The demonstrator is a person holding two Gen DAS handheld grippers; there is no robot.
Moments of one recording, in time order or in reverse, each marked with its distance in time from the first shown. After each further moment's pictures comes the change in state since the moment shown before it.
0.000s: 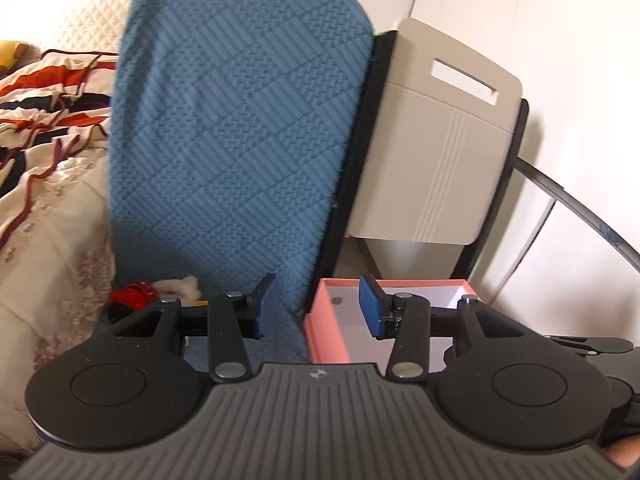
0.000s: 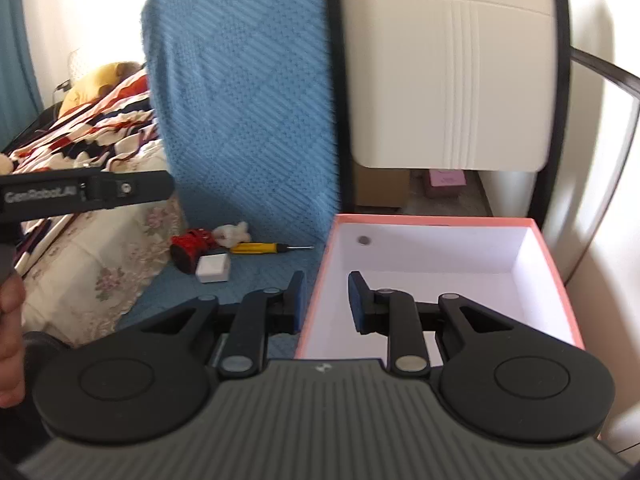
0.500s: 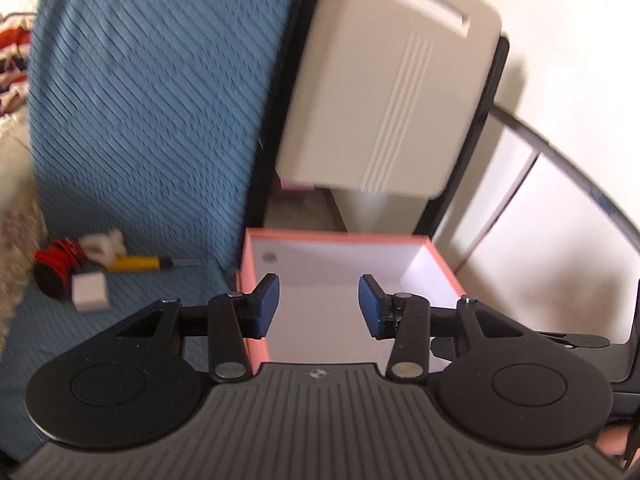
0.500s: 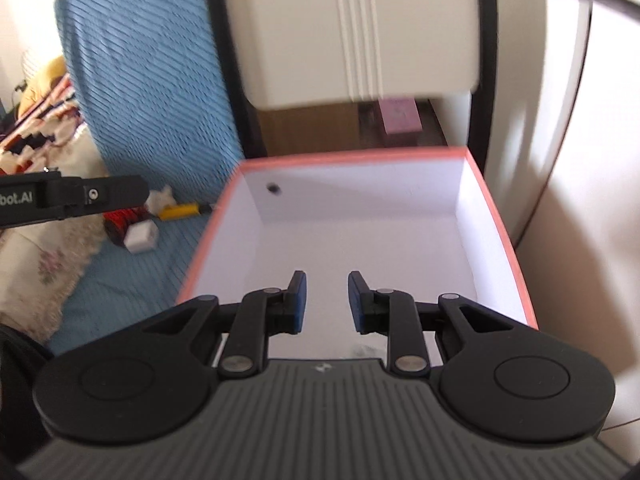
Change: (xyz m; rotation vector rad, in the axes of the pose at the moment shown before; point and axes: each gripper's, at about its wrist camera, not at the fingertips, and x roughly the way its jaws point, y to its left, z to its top) left arm 0.073 -0.072 -0.012 -0.006 0.136 -0.073; right arm 0.024 -0.100 -0.021 0.106 0.107 -0.076
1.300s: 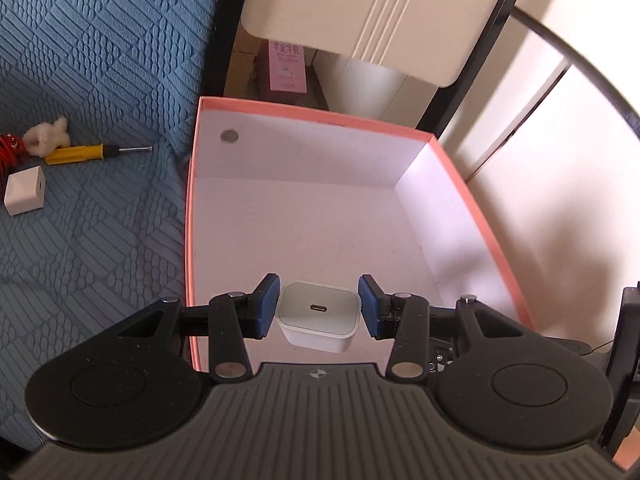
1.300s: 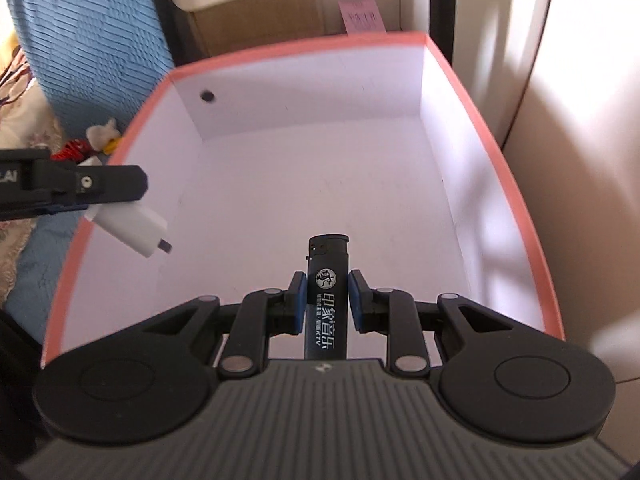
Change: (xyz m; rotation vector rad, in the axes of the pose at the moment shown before) left arm 0.108 -0.027 -0.065 -0.062 0.289 -0.022; right arm 0.058 -0.057 -0.055 0.062 0.235 -0.072
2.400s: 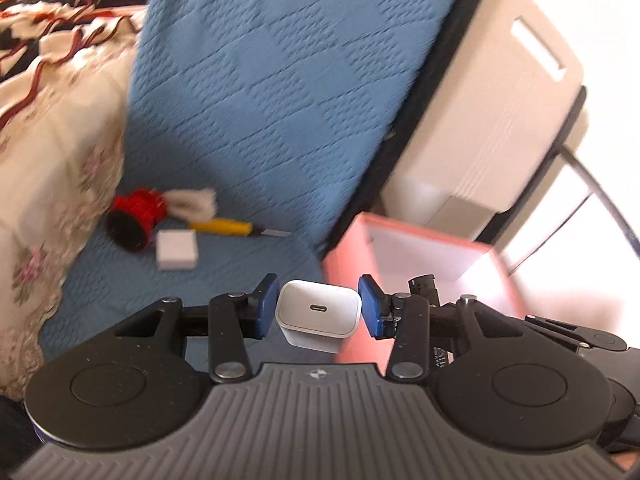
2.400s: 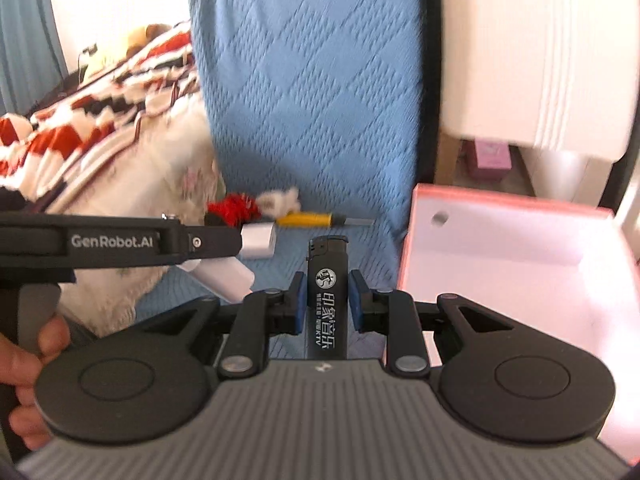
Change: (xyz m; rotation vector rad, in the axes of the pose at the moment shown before) left arm -0.147 0.145 0.013 -0.127 -0.245 0.038; right arm -0.075 0.199 0.040 -0.233 -0.261 0.183
